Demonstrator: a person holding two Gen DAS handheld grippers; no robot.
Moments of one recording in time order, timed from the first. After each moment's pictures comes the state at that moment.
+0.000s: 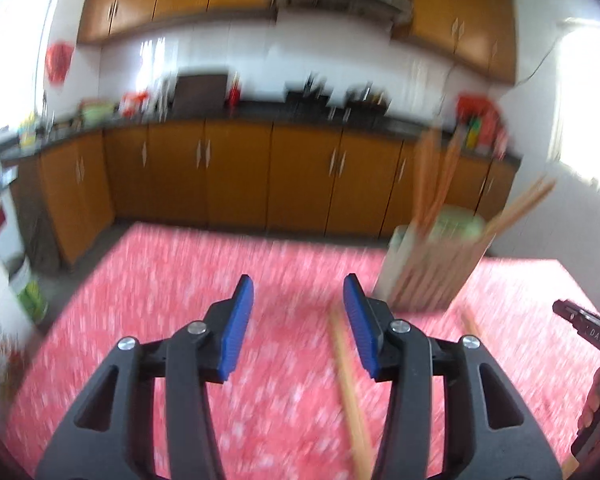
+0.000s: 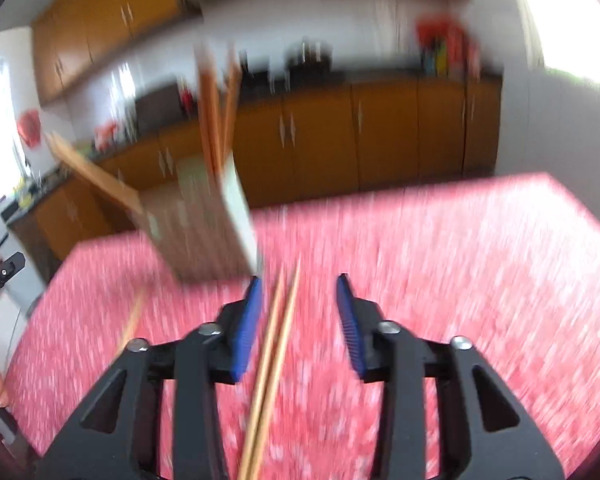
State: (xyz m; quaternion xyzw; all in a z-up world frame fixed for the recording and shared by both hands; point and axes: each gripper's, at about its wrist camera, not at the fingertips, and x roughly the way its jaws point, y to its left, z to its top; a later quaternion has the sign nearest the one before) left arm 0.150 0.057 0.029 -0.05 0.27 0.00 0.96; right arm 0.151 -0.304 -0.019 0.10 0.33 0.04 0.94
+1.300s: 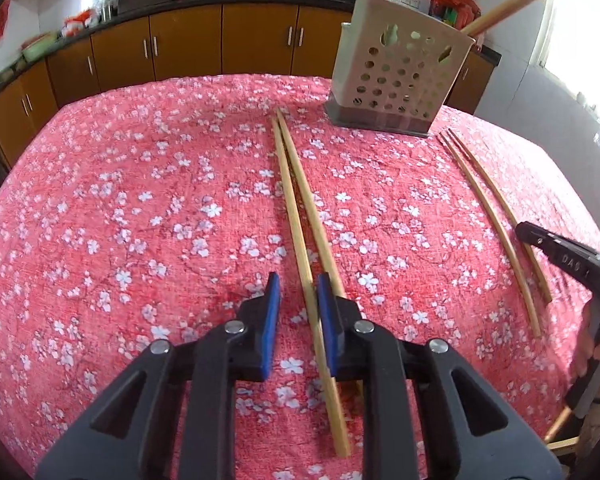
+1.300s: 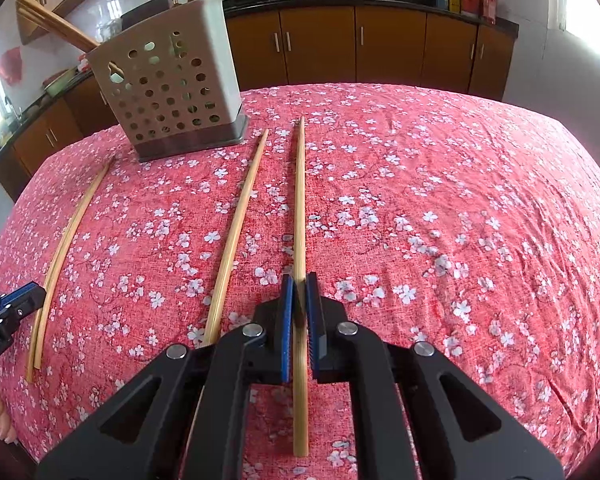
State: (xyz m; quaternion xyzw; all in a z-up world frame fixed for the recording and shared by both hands) left arm 0.142 -0.004 -0.089 -0.01 0.44 -0.08 0.89; right arm 0.157 -0.281 -0.097 0.05 0.43 0.02 0.90
